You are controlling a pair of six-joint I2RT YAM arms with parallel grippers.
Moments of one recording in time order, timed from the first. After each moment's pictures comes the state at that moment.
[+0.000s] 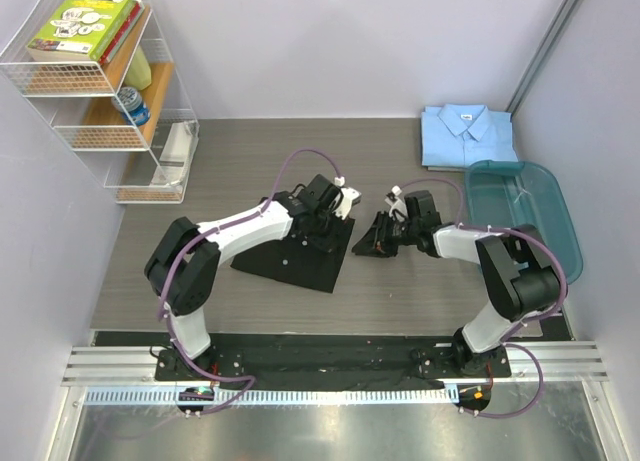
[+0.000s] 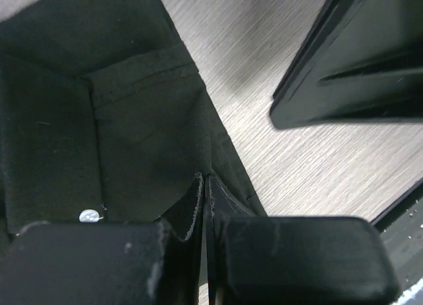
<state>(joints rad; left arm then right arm) -0.78 1.81 1.30 -0.50 0.18 -0.10 0.31 1.61 0.67 0.13 -0.73 0.74</state>
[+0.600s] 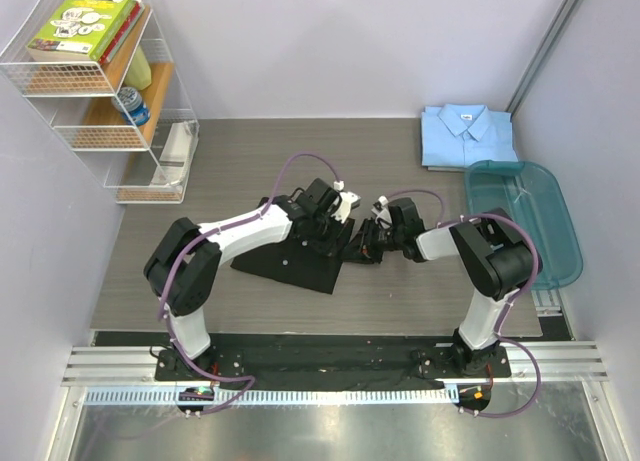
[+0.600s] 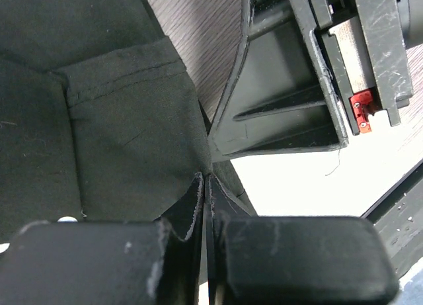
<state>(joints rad) -0.77 1.80 1.25 -0.46 0.23 -0.12 0.41 1.79 0.67 0.36 -0.74 0.97</state>
